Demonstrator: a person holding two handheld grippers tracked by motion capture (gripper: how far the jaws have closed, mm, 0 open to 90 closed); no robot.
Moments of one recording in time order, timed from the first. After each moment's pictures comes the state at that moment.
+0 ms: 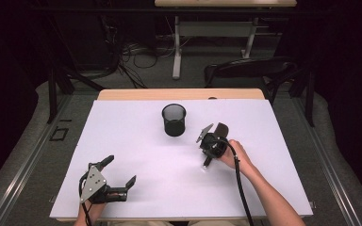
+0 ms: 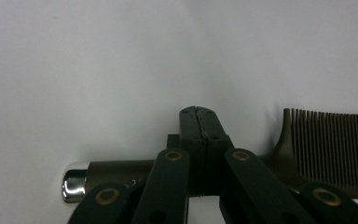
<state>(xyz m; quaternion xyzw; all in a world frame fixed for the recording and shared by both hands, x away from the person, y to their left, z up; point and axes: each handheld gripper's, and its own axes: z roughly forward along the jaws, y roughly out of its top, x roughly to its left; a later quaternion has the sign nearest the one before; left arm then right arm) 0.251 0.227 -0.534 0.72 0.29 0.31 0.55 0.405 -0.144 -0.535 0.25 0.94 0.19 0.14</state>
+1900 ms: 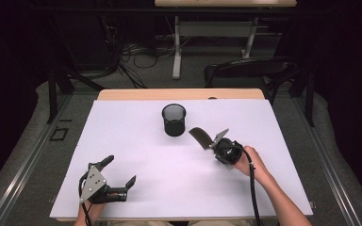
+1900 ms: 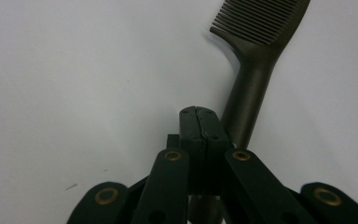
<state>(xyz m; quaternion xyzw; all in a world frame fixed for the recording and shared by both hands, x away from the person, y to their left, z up) 0.250 0.227 -0.534 0.72 0.29 0.31 0.55 0.378 -0.184 -0.527 0.27 0.94 0.18 0.13</state>
